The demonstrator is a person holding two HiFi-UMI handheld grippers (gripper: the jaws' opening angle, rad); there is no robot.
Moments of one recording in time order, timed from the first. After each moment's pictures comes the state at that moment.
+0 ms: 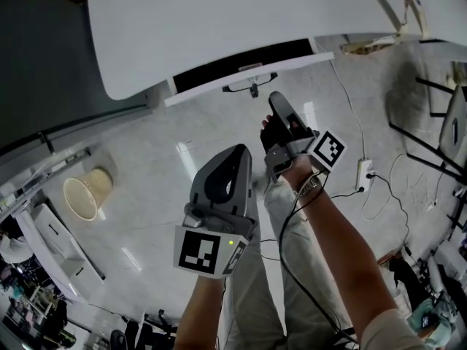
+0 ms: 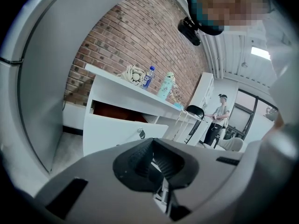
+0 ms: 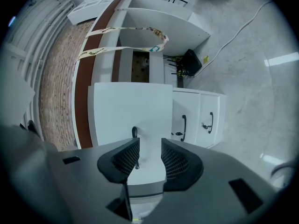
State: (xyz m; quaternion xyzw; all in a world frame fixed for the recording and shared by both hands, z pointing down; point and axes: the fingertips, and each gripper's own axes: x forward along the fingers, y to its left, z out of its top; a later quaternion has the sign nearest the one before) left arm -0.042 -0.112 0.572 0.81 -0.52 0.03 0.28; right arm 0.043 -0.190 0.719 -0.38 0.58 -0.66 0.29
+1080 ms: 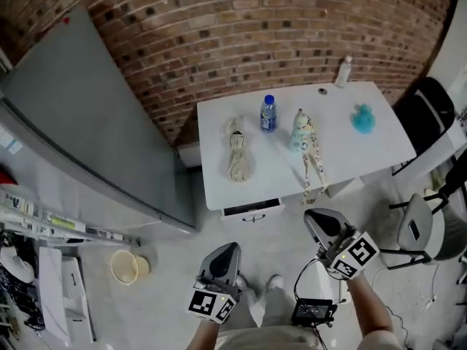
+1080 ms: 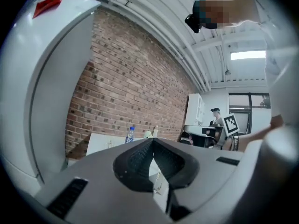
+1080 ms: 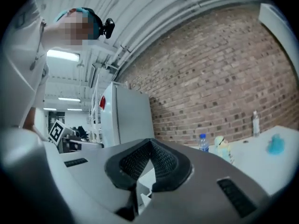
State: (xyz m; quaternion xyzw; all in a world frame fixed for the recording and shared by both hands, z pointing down) left arm -0.038 -0.047 0.194 0.82 -0.56 -0.03 0.12; right arm 0.120 -0.128 0.172 -0.26 0.96 -0.07 0.00
